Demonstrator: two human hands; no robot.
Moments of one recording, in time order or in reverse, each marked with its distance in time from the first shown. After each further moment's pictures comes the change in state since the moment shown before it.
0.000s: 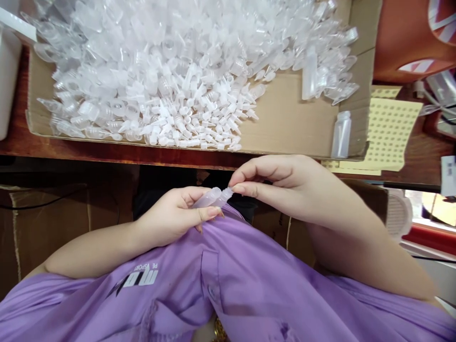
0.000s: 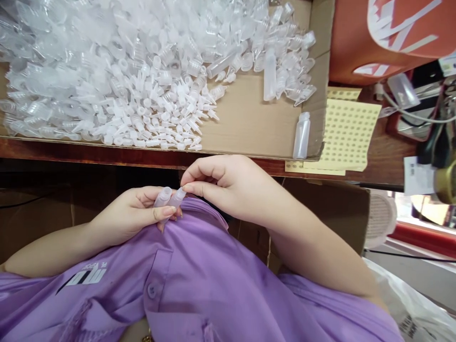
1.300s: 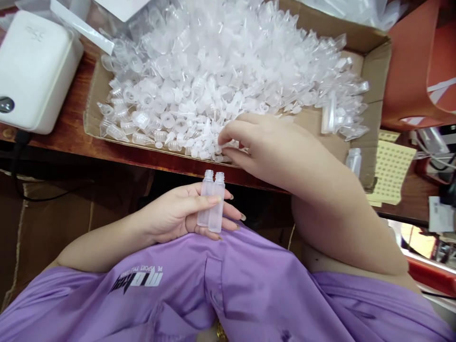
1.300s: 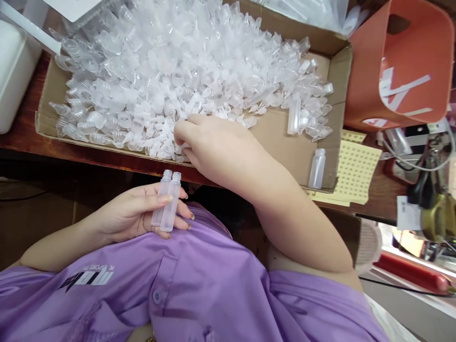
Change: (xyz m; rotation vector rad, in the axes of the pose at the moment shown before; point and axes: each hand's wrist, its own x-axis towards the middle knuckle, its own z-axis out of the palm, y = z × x) left_hand -0.013 0.014 -0.044 -0.537 -0.264 -0.074; right_hand 0.091 -0.043 0.007 -0.970 0.094 -0.302
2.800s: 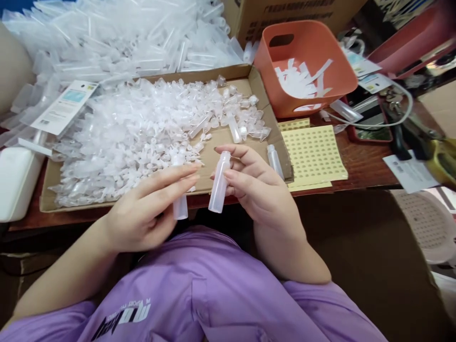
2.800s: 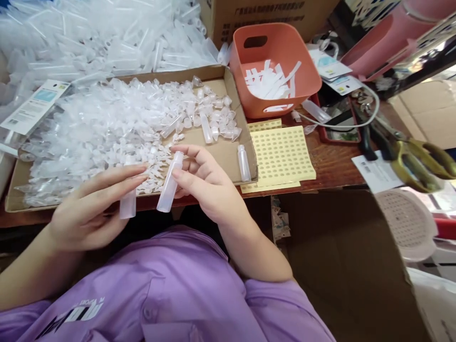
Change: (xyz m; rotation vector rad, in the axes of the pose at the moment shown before) left_hand 0.040 0.044 0.080 2.021 -0.158 1.109; right_hand -0.109 0.037 0.020 1.805 0.593 0.332
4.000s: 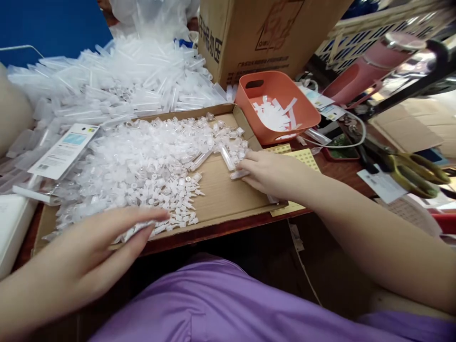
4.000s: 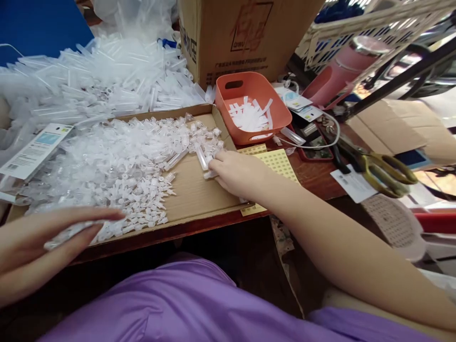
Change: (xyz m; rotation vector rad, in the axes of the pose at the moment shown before) left_hand 0.001 -0.007 -0.059 -0.099 -0.040 -0.490; right_hand 0.053 -0.063 -0.066 -2.154 -0.291 -0.201
